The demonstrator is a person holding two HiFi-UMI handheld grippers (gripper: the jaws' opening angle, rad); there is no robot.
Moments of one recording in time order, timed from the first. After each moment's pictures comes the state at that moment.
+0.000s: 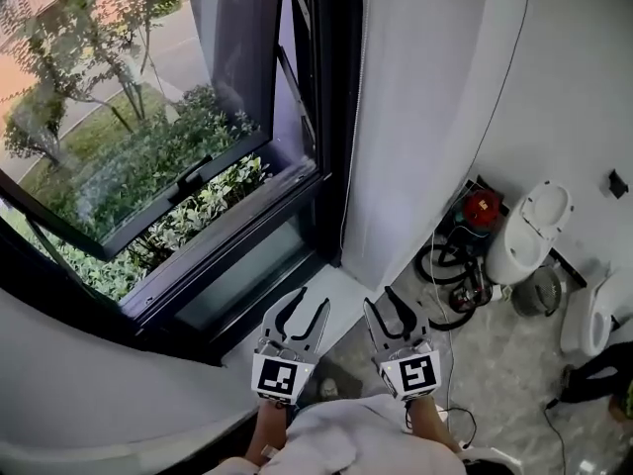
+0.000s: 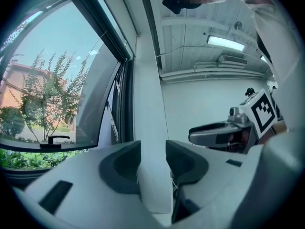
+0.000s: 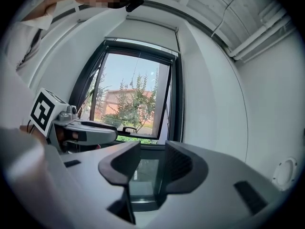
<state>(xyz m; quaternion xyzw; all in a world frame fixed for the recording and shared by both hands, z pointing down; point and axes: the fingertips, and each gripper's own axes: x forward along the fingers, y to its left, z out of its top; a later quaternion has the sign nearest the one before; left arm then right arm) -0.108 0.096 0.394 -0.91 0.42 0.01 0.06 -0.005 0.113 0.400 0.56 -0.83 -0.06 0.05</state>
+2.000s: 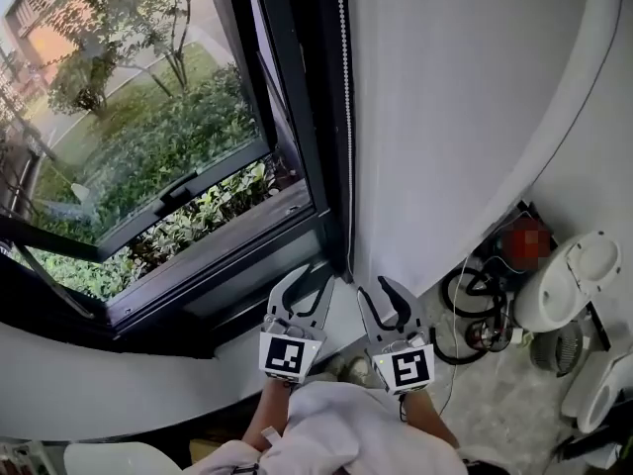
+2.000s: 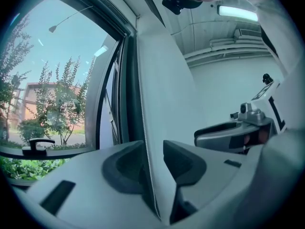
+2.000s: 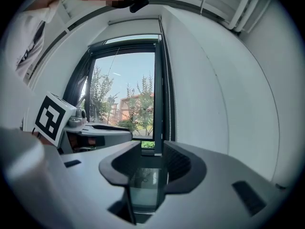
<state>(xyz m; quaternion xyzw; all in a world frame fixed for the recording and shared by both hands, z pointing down) -0.009 -0.105 0.407 -0.84 0.53 -0.03 0.07 0.073 -0.086 0.417 0.46 -0.89 -0.02 0.01</state>
